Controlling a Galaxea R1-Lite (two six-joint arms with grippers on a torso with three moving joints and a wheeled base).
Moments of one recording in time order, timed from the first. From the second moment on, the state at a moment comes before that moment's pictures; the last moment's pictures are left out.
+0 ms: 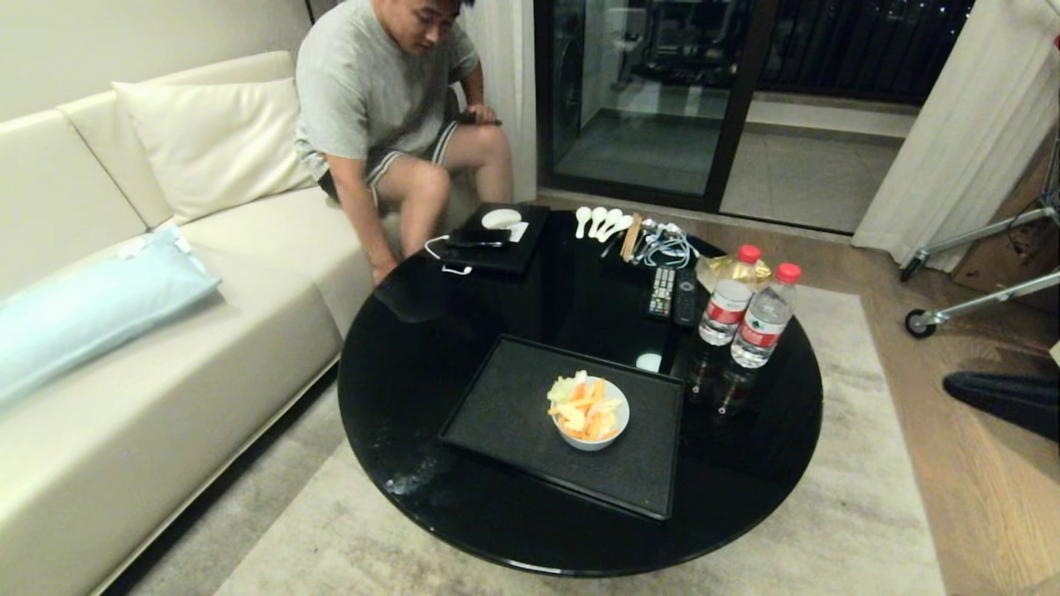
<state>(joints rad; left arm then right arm) 0.00 0.00 0.00 -0.01 0.01 -0.04 0.10 1.00 -0.72 0.04 0.43 -0.44</state>
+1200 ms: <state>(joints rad) 0.00 0.00 0.00 -0.01 0.01 -0.04 0.70 1.78 -1.16 0.14 -0.09 0.59</state>
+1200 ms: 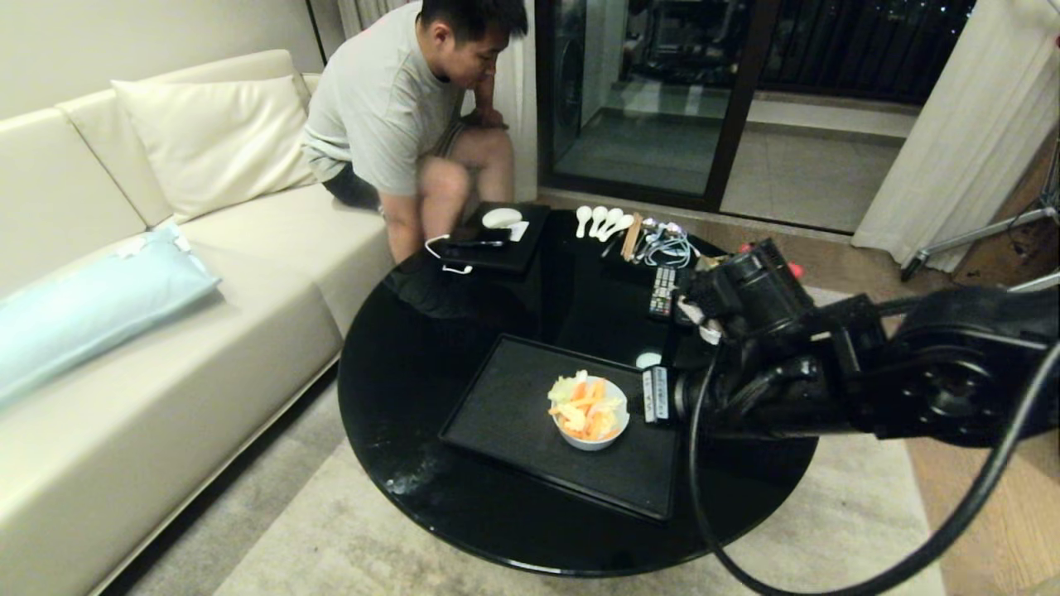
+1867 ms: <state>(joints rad) 0.00 0.00 0.00 -0.01 0.01 -0.04 0.71 2.03 -1.34 0.23 -0.20 0.60</state>
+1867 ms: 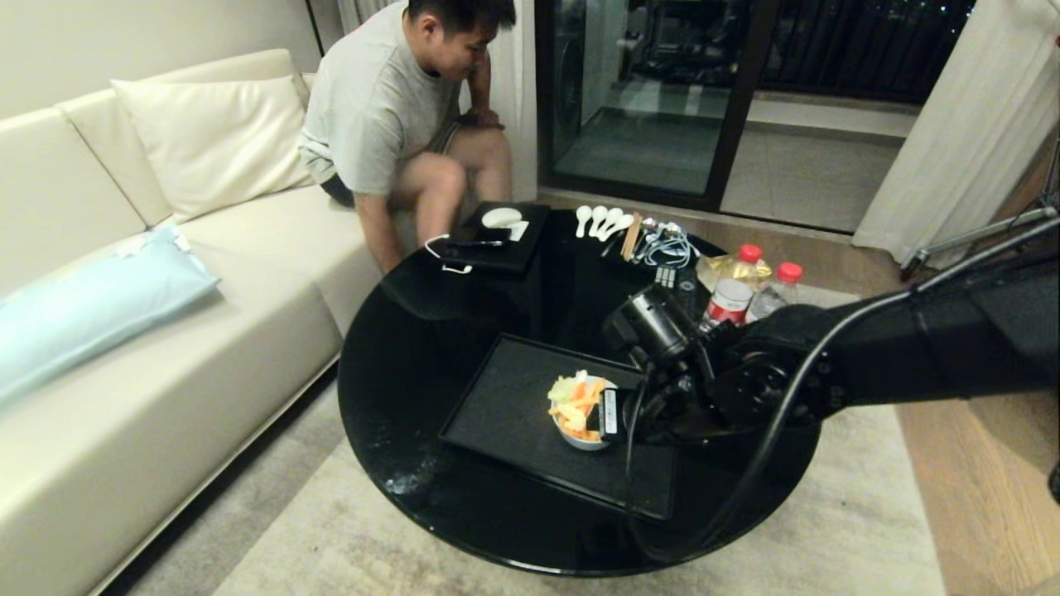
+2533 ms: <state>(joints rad) 0.00 0.00 0.00 -0.01 0.01 -0.04 0.62 2.23 -1.55 0.36 -0.26 0.56</state>
